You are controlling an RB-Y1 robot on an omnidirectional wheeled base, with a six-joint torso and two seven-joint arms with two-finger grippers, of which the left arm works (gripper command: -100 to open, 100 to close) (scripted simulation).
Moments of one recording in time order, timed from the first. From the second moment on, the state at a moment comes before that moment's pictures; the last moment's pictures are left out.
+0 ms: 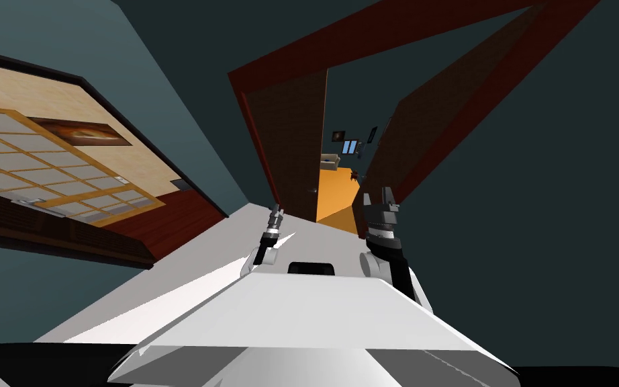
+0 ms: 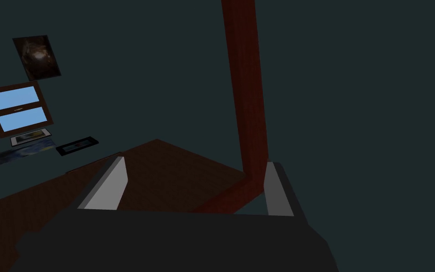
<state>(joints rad) 0.28 0.09 -0.06 -1.70 -0.08 -0.55 0.11</state>
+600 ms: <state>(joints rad) 0.20 0.09 -0.08 -1.51 -0.08 -0.59 0.10</state>
